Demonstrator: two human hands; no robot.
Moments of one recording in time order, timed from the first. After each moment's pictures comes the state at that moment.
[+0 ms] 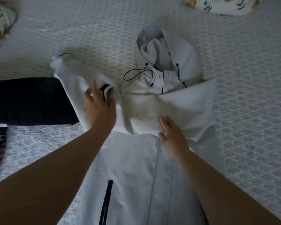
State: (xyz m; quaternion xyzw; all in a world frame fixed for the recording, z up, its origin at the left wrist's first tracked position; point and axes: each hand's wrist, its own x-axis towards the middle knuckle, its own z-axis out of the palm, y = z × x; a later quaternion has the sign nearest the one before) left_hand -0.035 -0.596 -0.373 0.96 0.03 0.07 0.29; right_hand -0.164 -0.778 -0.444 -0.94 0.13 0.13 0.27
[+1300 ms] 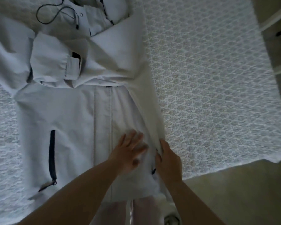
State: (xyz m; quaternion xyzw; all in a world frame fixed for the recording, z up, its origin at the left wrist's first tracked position) left_hand -0.376 -0.652 -0.484 0.76 -0.55 -0.35 -0.04; right_hand -0.495 -0.779 -0.421 -0.84 0.42 0.14 0.30
